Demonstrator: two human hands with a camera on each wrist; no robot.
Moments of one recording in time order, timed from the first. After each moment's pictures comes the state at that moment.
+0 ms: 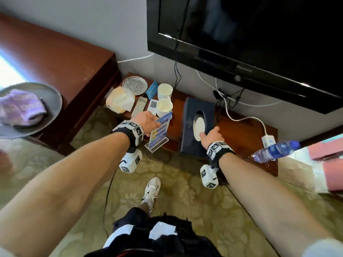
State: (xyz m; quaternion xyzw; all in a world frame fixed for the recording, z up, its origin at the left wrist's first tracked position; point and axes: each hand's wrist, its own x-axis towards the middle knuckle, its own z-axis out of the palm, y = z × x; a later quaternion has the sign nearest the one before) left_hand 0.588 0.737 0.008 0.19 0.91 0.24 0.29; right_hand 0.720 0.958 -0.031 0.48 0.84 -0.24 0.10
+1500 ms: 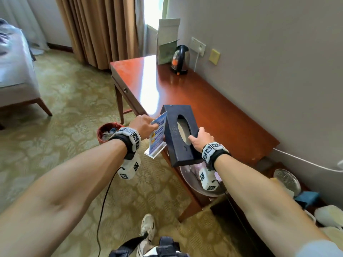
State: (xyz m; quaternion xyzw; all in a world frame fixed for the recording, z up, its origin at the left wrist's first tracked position) left_hand 0.364 0.047 0.073 -0.07 0.93 0.36 0.03; right_hand 0.321 0.290 0.053 0.01 0.98 -0.16 0.15
